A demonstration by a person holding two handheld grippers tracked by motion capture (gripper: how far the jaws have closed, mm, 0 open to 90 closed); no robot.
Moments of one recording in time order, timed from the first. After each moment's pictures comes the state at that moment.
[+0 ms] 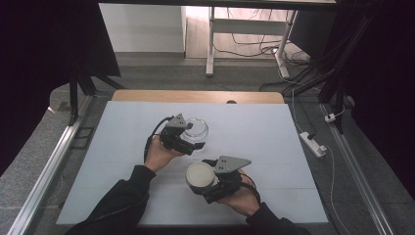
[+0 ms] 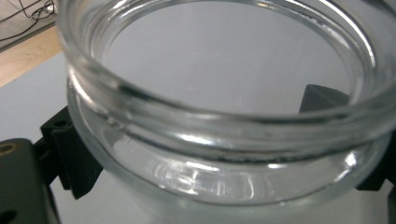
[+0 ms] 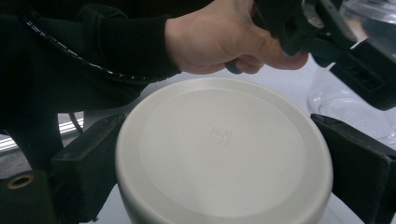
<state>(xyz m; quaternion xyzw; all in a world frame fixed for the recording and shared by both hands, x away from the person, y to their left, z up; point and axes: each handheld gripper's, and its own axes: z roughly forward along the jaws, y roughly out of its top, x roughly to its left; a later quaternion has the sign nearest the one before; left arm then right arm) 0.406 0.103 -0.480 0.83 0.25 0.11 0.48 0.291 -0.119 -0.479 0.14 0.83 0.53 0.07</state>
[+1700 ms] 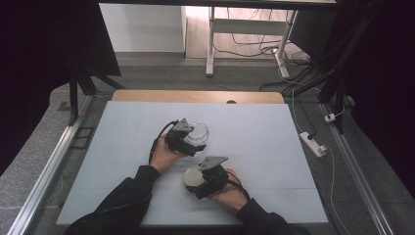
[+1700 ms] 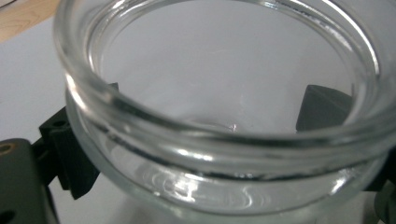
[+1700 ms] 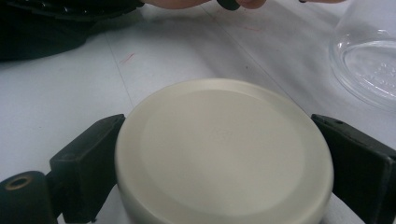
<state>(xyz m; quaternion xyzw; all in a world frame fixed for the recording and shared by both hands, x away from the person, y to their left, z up) 0.430 0.097 -0.524 0.85 0.25 0.12 0.46 0.324 -0.091 -0.539 0.18 0.89 0.41 0.07</state>
